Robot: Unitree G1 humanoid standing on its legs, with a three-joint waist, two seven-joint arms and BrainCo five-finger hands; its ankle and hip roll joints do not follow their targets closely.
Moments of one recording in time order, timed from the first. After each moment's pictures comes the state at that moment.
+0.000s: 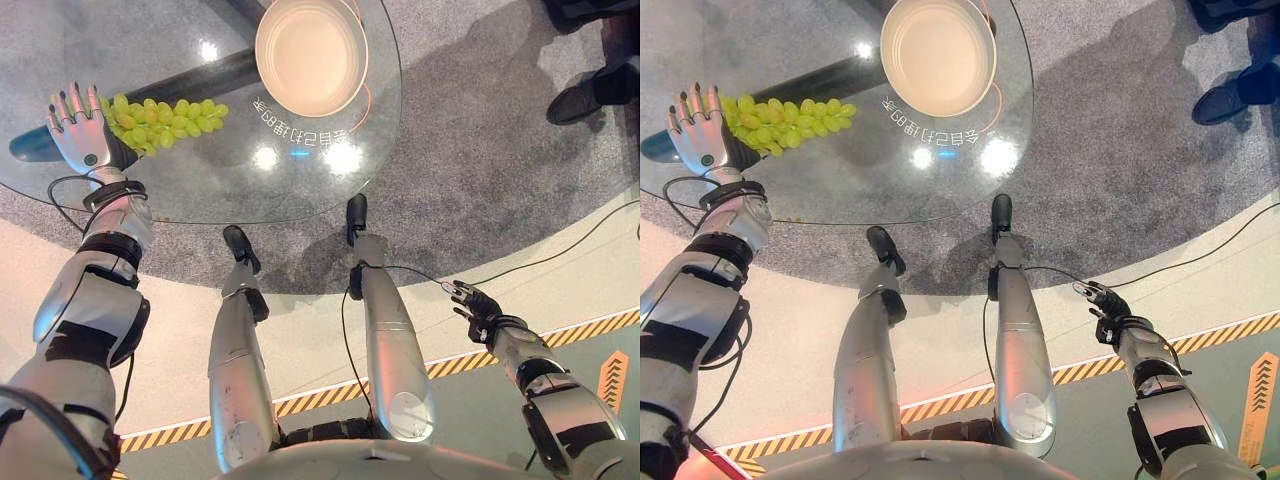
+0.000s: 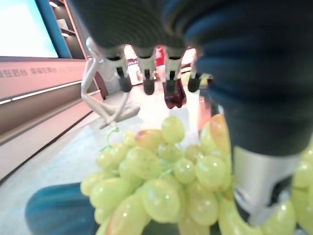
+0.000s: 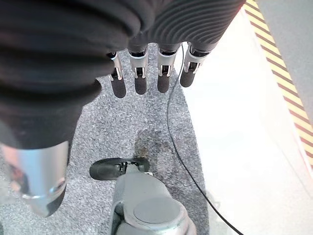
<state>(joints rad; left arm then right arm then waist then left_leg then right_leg) -1.02 0.68 -0.49 1.25 0.47 0.16 0.85 -0.39 -0.48 0.19 1.21 0.56 -0.07 0.22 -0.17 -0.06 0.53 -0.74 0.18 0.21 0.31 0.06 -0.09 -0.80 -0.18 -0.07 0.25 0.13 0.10</state>
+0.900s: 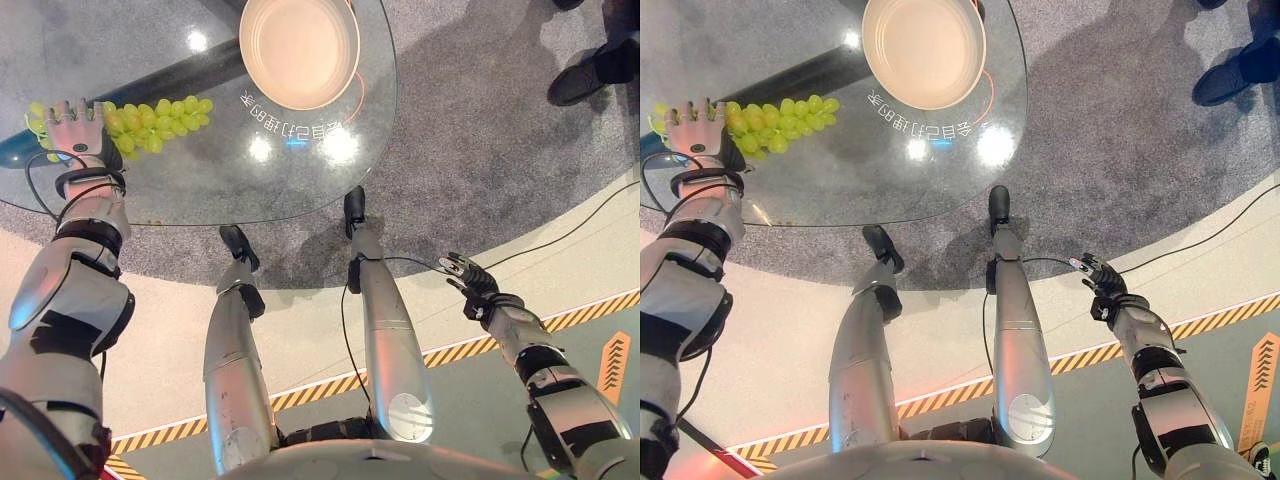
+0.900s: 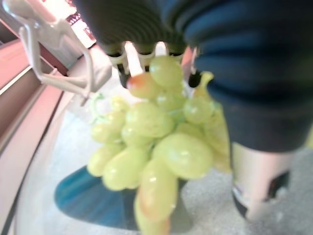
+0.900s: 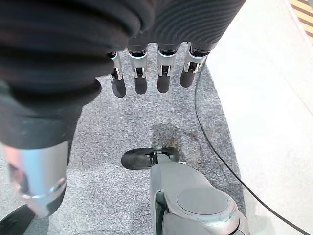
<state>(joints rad) -1.06 0.76 -0.67 1.30 0.61 0.26 0.47 -0.40 -0.51 0.19 1.02 0.63 -0.05 0.19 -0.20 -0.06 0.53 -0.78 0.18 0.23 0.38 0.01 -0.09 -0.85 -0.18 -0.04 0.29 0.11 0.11</state>
